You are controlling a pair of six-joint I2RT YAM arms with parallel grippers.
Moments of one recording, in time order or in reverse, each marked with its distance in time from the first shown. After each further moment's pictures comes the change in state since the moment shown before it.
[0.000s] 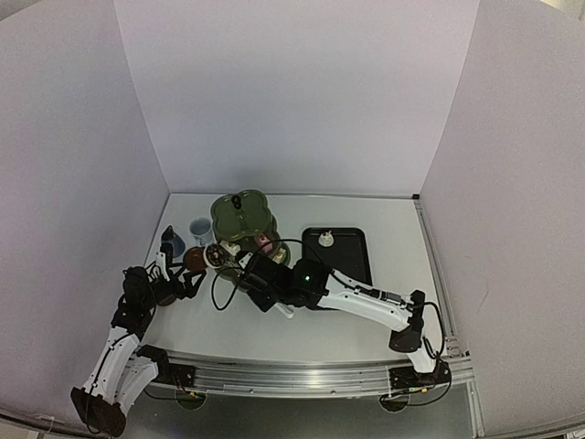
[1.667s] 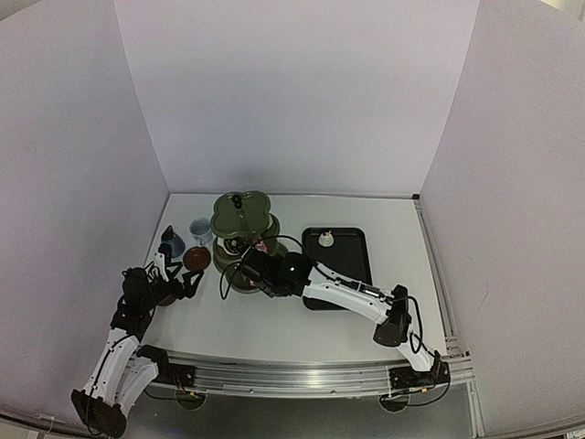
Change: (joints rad) left arm 0.000 -0.019 0.000 -0.028 -0.076 0.060; right arm -0.081 0.138 0.039 -0.021 0.250 -0.221
